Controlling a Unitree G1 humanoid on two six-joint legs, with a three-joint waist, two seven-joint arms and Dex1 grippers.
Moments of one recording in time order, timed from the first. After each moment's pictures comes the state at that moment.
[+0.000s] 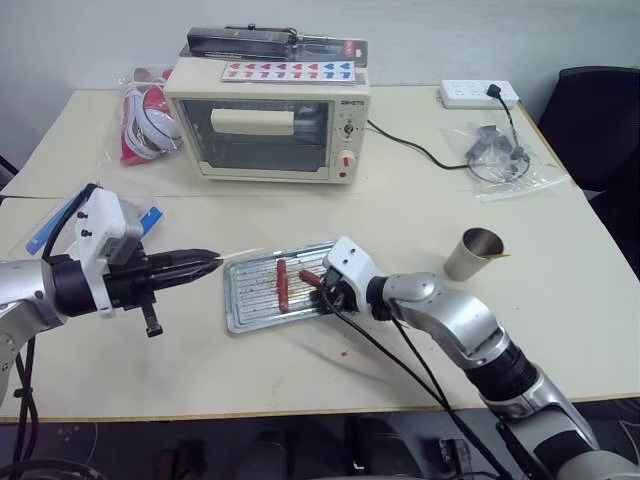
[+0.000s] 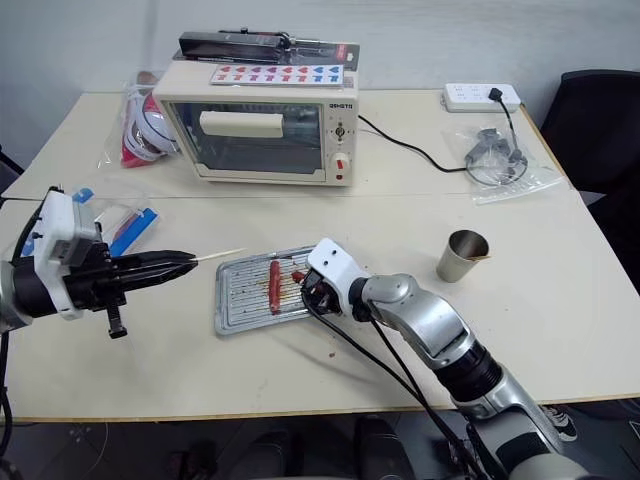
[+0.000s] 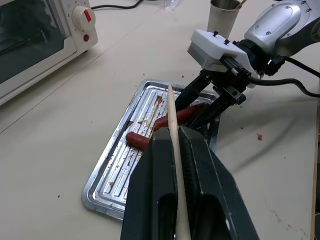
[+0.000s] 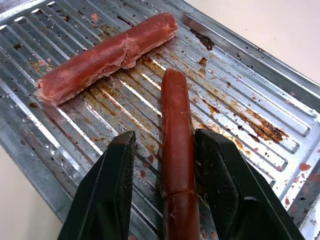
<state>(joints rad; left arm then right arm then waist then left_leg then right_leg) -0.15 0.99 0.47 -0.53 -0.80 0.80 -0.87 -0.62 -0.40 0.46 -0.23 0.33 0.92 0.44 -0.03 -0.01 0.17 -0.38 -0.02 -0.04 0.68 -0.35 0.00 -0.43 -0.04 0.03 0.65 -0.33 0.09</state>
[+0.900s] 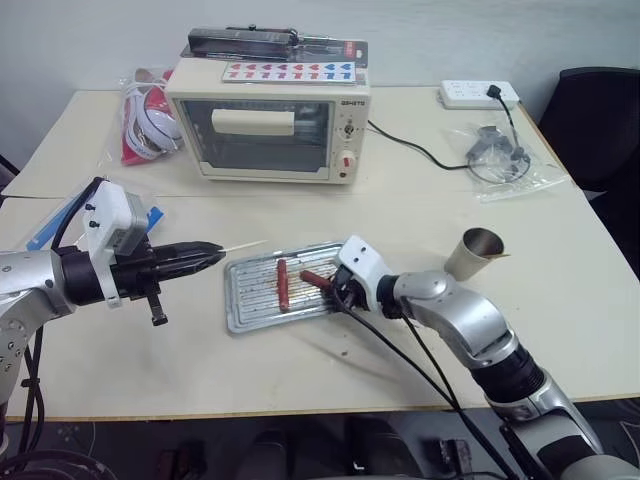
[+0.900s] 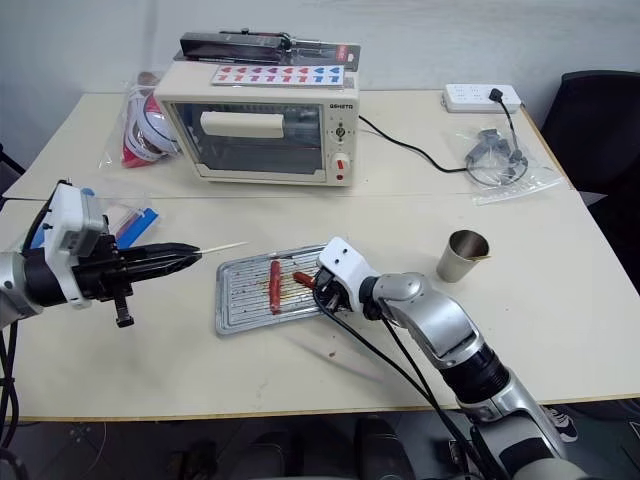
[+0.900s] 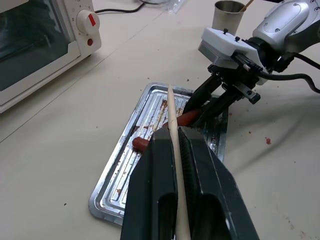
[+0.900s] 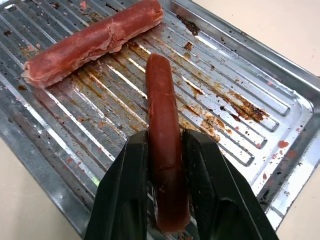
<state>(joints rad) -0.20 0.99 0.41 -0.46 -0.77 0.74 -0.88 -0.59 -0.41 0.41 -0.23 0.26 0.92 0.53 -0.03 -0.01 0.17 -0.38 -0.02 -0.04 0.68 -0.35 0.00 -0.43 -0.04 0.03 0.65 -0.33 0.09</state>
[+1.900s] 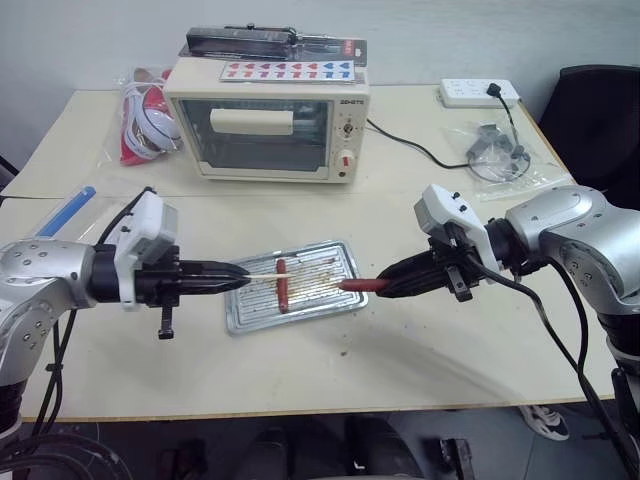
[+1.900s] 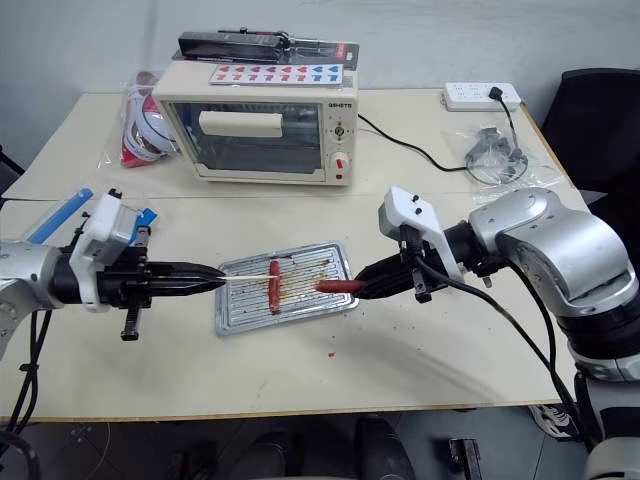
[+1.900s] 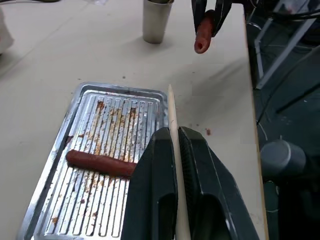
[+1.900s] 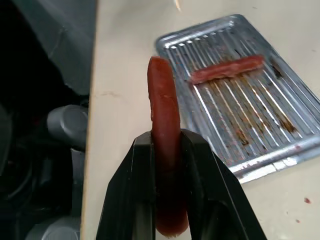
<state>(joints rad) -0.35 1.00 0.21 -0.39 -0.79 0.74 -1.08 -0.84 -0.92 0.23 -0.32 0.63 0.99 1.32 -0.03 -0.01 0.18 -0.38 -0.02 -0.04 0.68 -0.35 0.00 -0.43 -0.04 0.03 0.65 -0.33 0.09</state>
